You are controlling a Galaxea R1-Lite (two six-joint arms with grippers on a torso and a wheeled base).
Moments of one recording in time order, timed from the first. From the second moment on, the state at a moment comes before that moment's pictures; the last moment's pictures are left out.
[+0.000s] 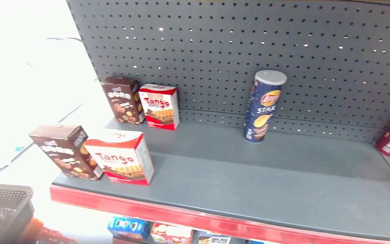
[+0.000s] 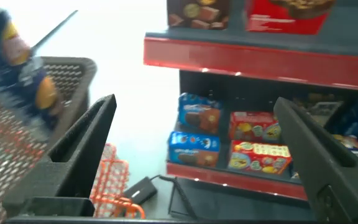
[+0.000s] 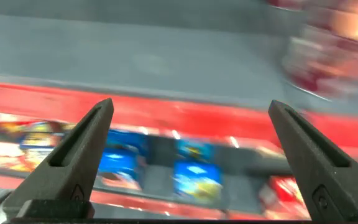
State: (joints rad) left arm 0.00 0.00 0.00 0.00 0.03 0.00; right arm 0.00 0.01 0.00 0.00 -0.01 0.00
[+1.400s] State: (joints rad) left arm 0.00 0.00 0.00 0.00 0.02 0.00; right arm 0.00 0.01 0.00 0.00 -0.02 0.00
